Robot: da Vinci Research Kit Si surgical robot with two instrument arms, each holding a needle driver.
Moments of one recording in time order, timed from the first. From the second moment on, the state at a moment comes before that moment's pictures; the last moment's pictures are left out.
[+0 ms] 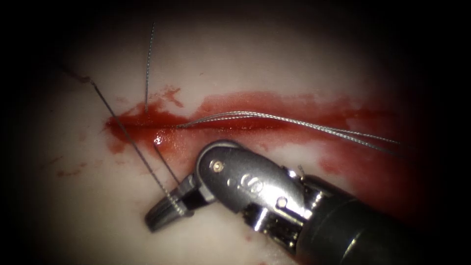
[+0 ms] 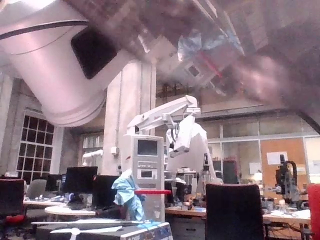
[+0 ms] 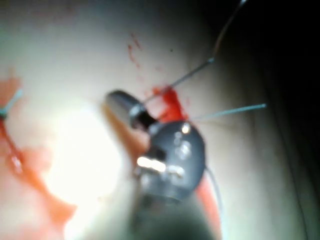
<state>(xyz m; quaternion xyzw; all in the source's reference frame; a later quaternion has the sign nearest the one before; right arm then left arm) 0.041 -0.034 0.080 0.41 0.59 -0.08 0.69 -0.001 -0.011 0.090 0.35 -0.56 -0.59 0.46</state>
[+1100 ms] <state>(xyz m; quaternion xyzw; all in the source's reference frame) 0.023 -0.037 0.075 0.56 0.40 0.04 0.72 0.002 -0.012 0.095 0.01 -0.32 -0.52 0.79</state>
